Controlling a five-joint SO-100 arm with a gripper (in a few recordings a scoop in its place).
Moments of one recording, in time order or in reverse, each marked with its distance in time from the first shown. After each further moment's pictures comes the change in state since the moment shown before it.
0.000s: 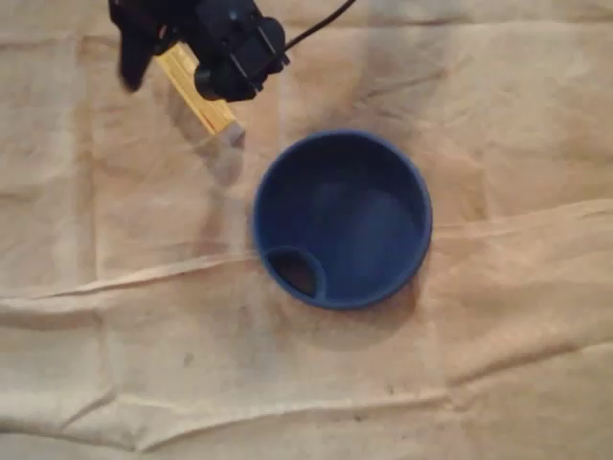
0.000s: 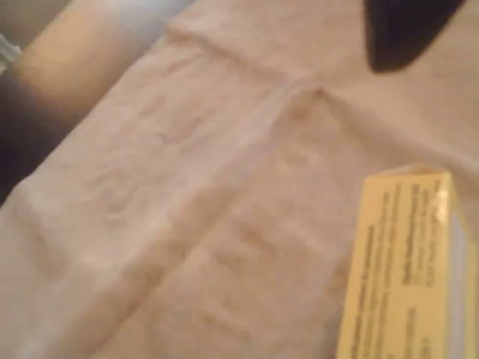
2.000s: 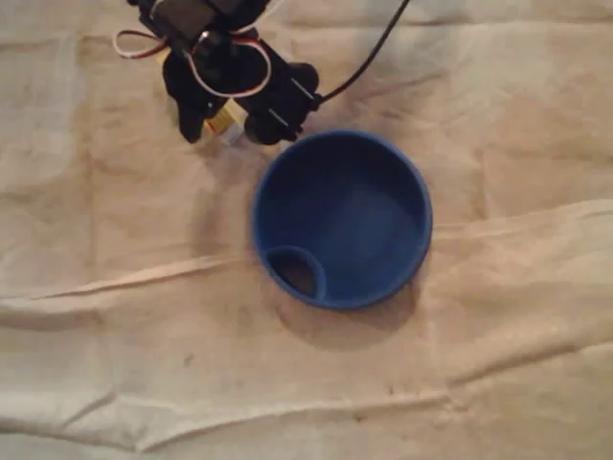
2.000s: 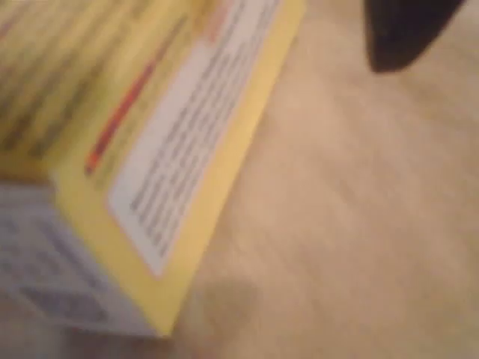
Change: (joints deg) arm -4.9 -19.2 -0.4 -0.1 0.0
